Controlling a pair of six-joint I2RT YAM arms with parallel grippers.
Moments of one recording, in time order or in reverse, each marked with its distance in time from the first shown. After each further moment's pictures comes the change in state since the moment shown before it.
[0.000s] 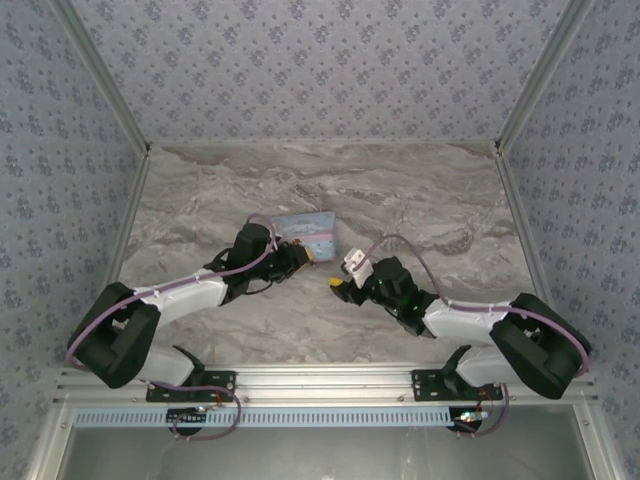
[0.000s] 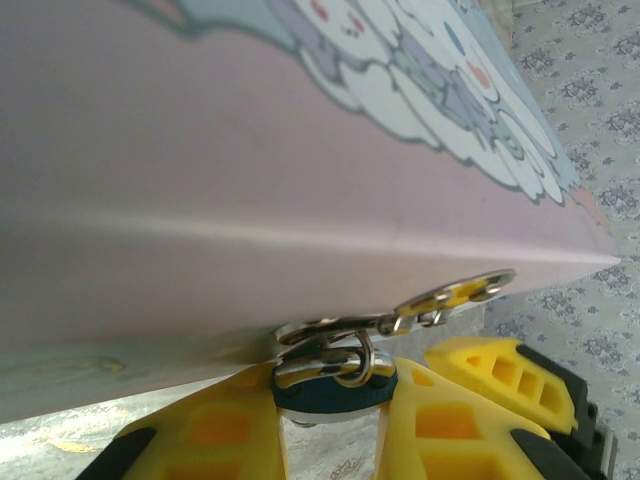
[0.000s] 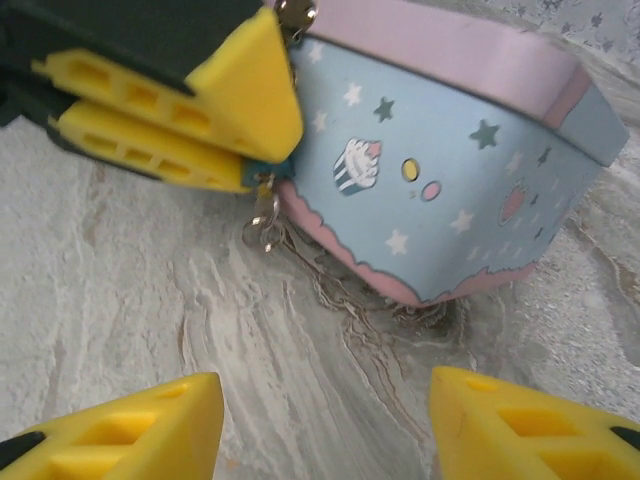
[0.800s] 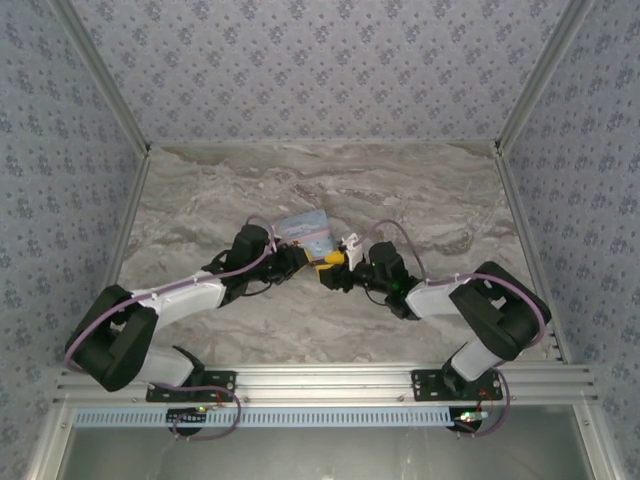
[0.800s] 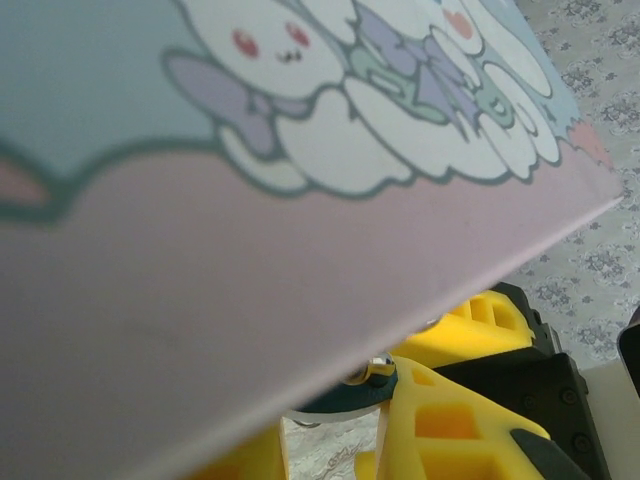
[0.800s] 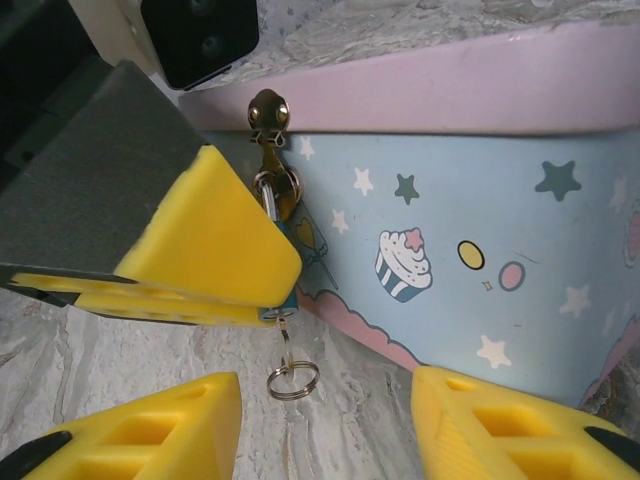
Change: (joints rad) left arm 0.000 -0.018 -0.016 0.000 0.014 0.000; right arm -0.080 0.265 0.111 0.230 -0.278 0.330
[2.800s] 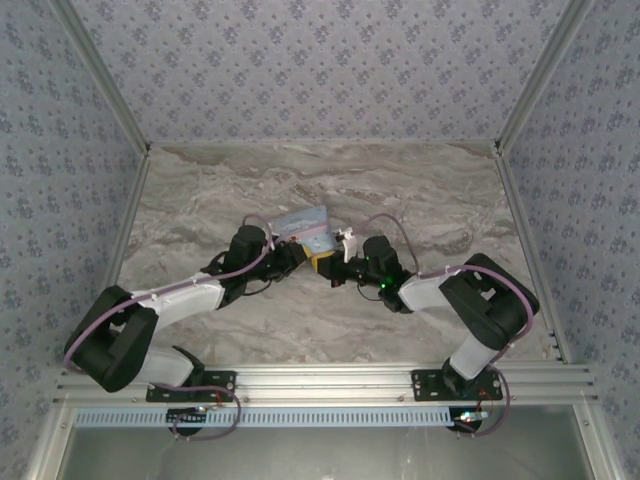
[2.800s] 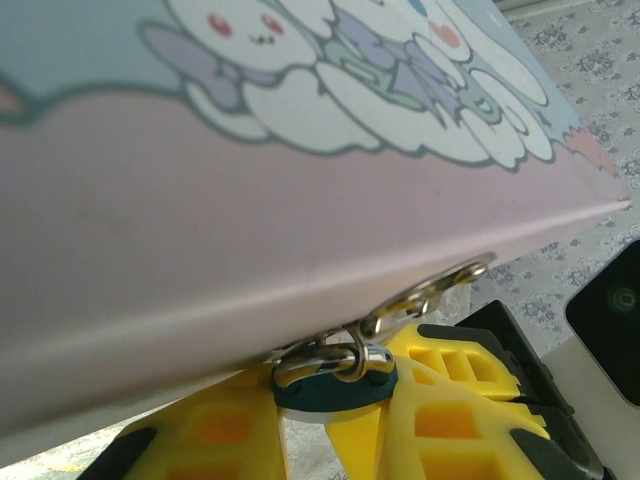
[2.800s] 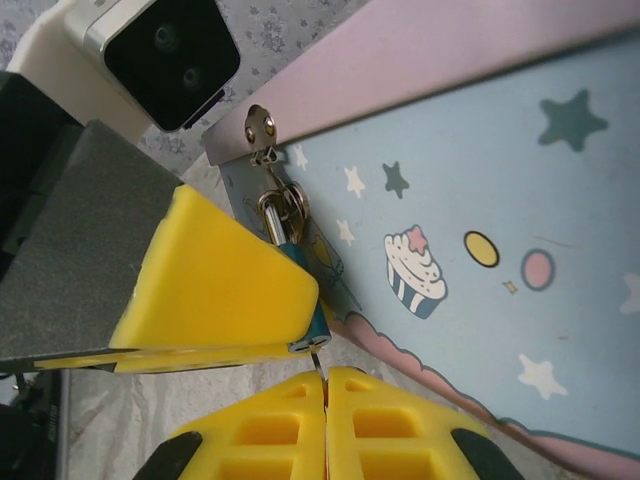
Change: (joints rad) left arm 0.007 -0.004 -0.023 0.077 -0.024 -0.004; right arm 0.000 0.069 0.072 0.030 -0.065 0.254
